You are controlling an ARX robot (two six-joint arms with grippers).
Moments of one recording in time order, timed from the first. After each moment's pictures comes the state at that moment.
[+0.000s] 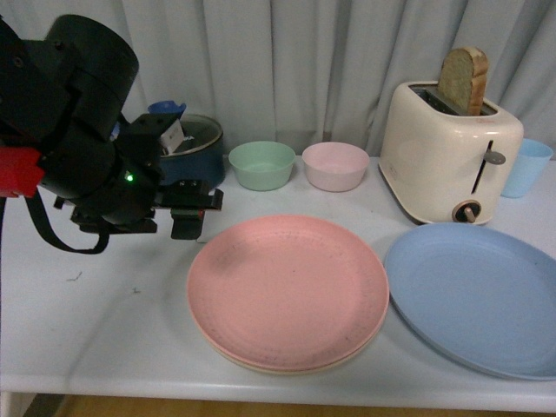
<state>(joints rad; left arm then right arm) -0.20 2.03 1.22 -0.12 0.04 -0.06 0.00 0.00 0.01 0.00 0.00 0.01</state>
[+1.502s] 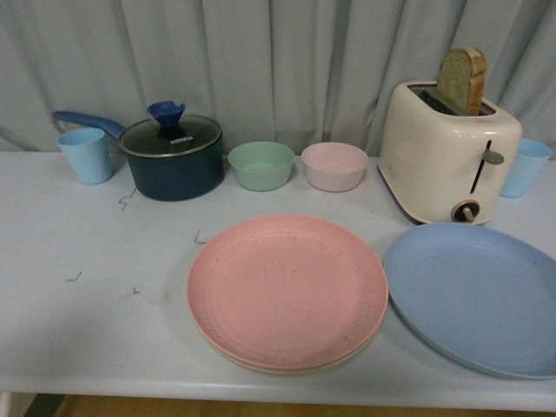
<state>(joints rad) 0.00 0.57 0.09 0.48 0.00 0.00 0.00 0.00 0.01 0.00 0.00 0.01</state>
